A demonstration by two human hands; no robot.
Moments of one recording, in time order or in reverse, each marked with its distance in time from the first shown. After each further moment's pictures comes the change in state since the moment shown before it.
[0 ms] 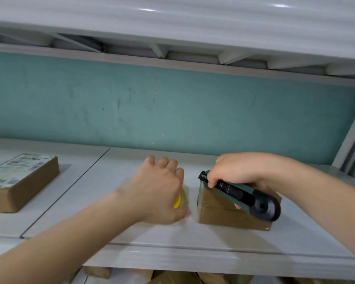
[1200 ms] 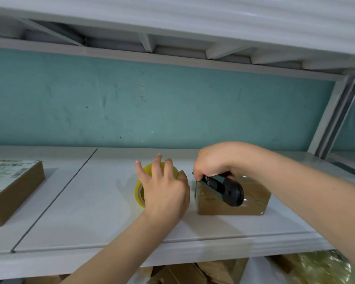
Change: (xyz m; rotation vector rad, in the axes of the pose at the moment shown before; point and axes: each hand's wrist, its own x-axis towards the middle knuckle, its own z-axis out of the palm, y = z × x) left_hand 0.004 0.040 0.041 -0.127 0.297 -0.445; right_hand 0.020 -0.035 0.019 -0.313 0.022 0.115
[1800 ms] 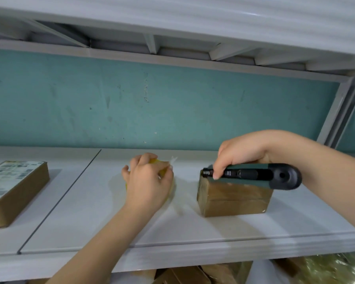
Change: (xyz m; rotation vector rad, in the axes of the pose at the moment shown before) left_hand 0.012 -0.044 0.013 -0.587 -0.039 -0.363; right_hand -0.012 0.029 -0.023 0.246 -0.138 -0.087
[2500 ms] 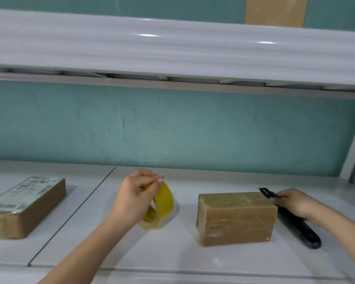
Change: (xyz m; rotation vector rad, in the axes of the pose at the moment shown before) left_hand 0.016 -0.007 -0.031 -0.478 -0.021 -0.018; right_hand 0.089 0.205 0.003 0.191 0.494 0.149
